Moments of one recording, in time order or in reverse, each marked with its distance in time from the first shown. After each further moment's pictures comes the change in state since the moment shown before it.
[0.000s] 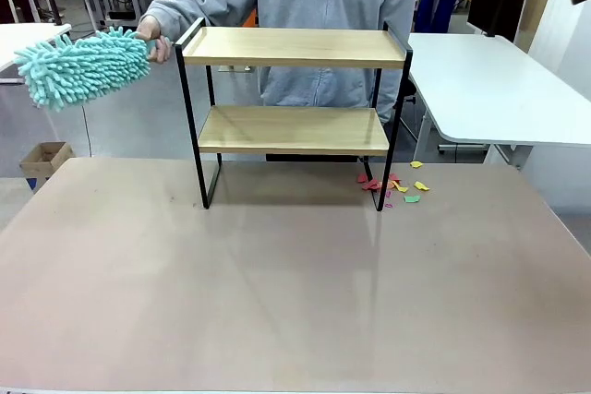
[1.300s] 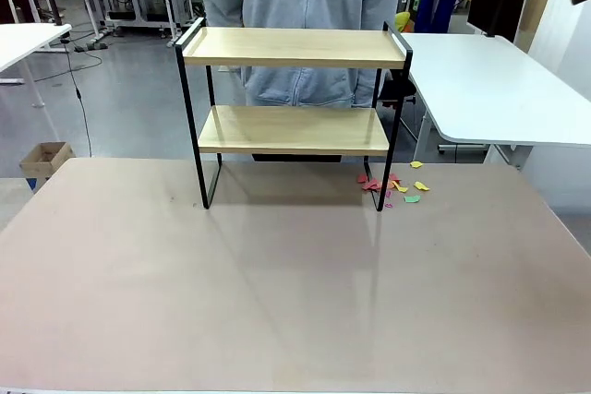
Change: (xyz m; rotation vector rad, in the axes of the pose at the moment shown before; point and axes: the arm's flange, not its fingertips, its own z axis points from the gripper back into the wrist) left arm -0.001 0.001 0.000 0.001 0.001 0.001; right arm 0.000 0.000 0.000 0.000 0.000 0.000
